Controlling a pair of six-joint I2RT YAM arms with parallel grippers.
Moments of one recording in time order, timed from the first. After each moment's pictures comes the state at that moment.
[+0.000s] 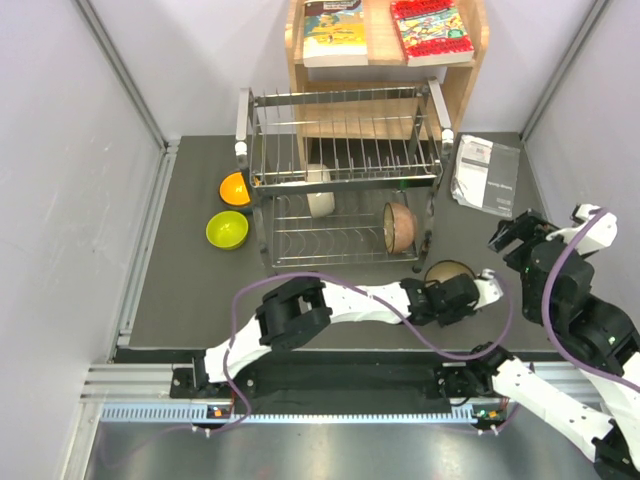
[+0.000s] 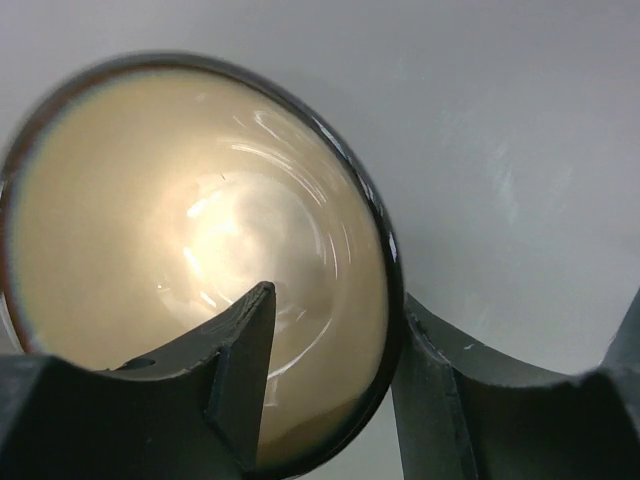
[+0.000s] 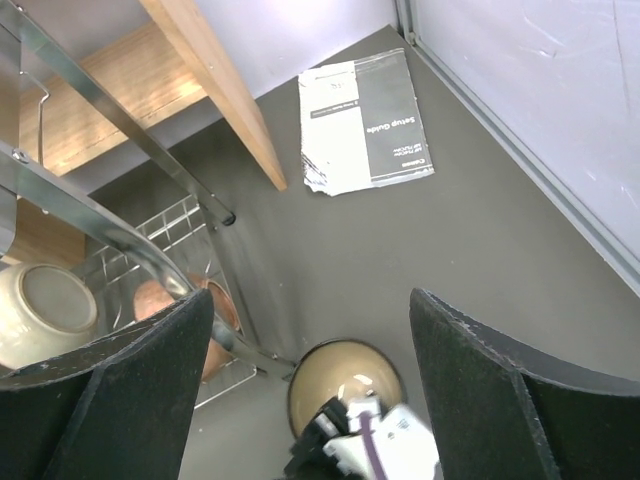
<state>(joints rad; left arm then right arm) -1.33 2.35 1.86 -0.26 -0.21 0.05 0.65 0.55 1.11 -0.88 0.93 0.59</state>
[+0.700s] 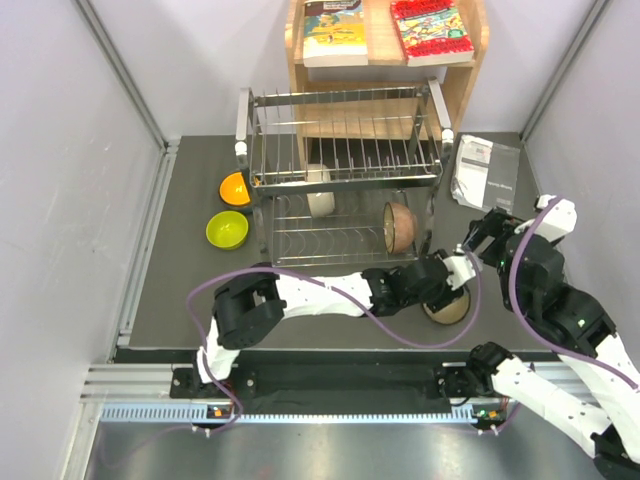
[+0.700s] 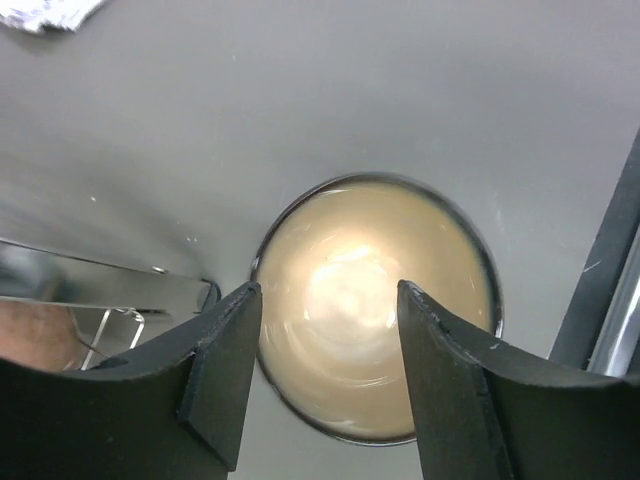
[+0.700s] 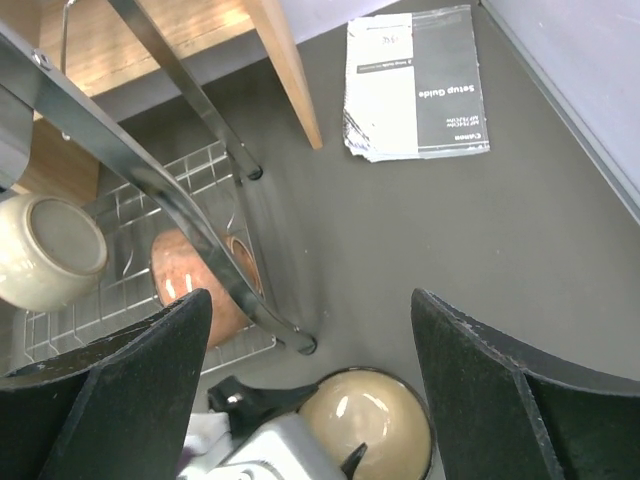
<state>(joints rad) -1.28 2.02 1.49 0.05 -0.18 0.02 0.65 0.60 1.02 -0.76 0.80 0.54</state>
